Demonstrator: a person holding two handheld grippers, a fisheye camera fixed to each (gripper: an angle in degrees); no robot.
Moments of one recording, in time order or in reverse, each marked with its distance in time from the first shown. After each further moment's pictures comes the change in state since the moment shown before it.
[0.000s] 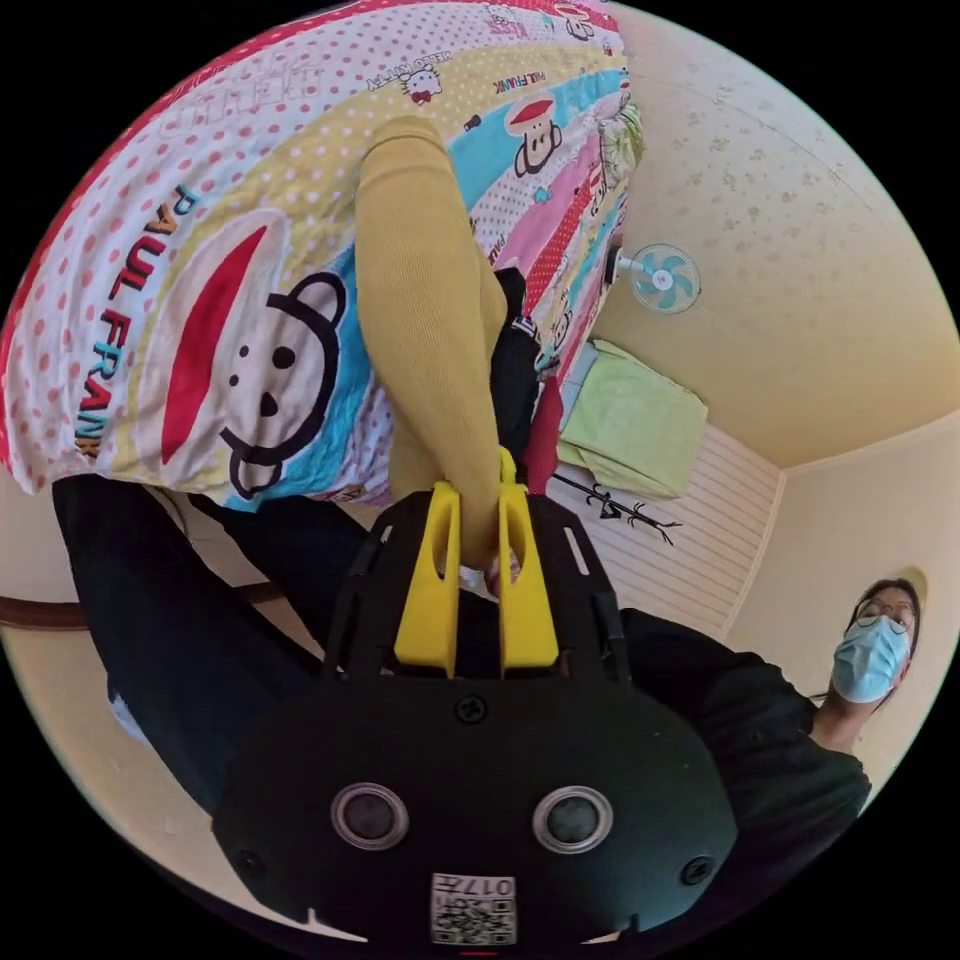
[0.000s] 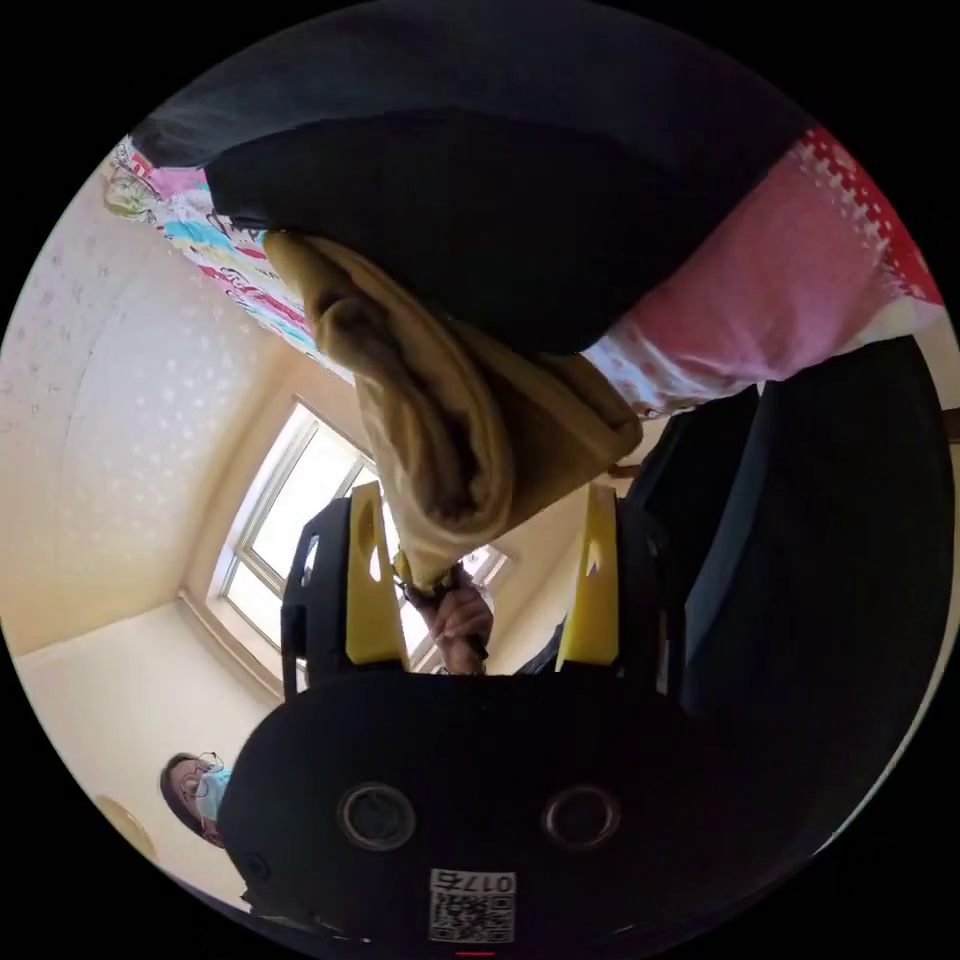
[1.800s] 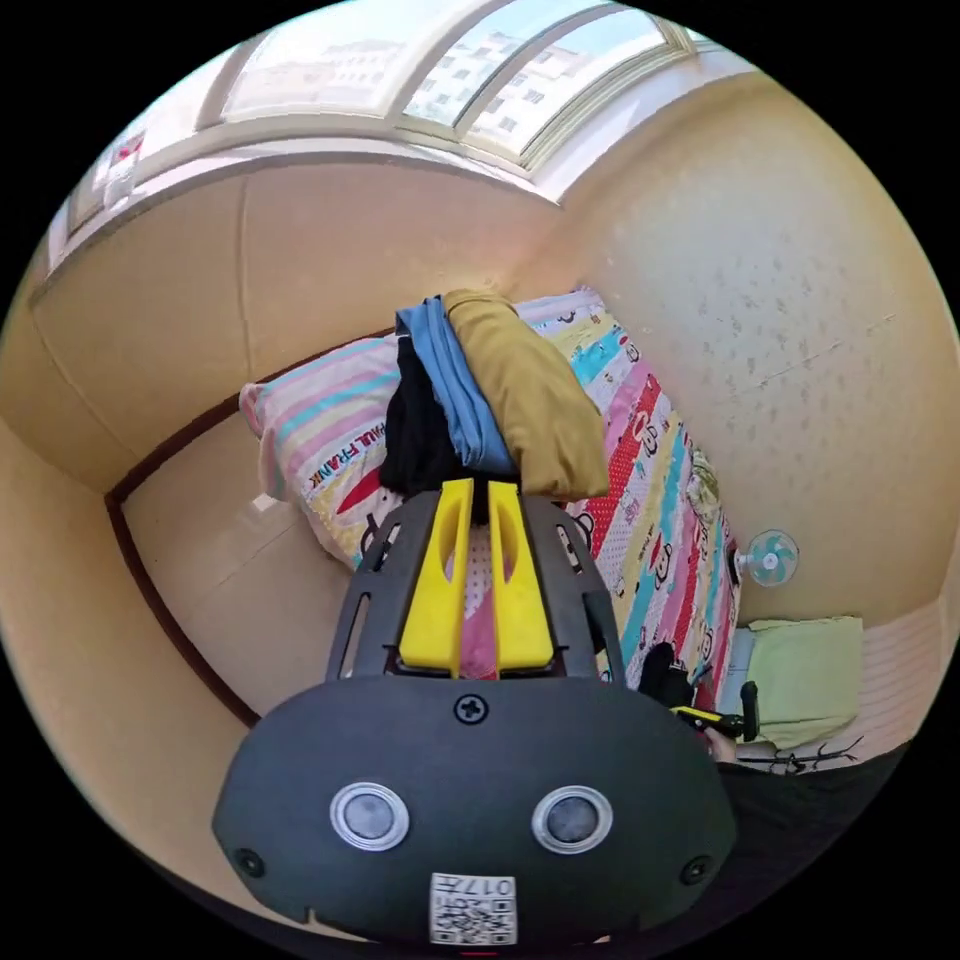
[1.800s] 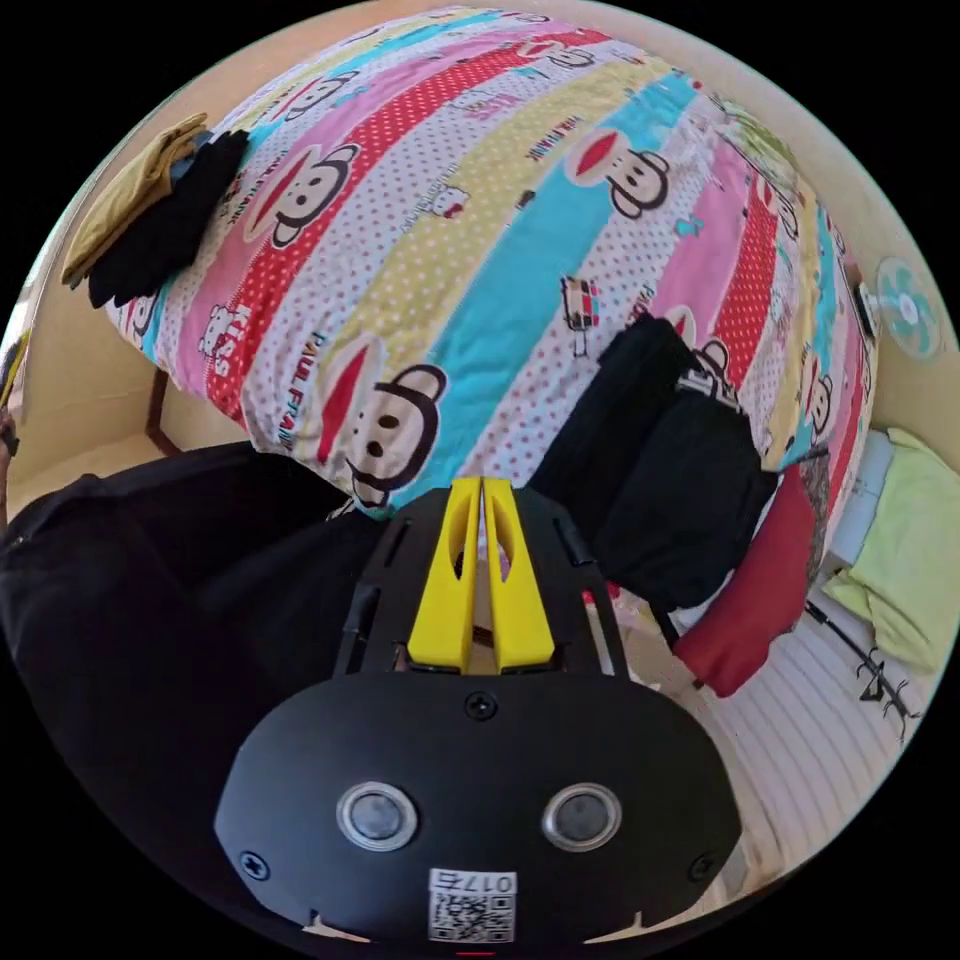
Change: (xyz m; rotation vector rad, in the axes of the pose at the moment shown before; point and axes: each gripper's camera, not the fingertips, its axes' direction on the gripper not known) left arm -0.001 0.185 -0.317 1.021 -0.685 0.097; right arm -0.029 0.192 0.329 0.190 1.675 -0.774
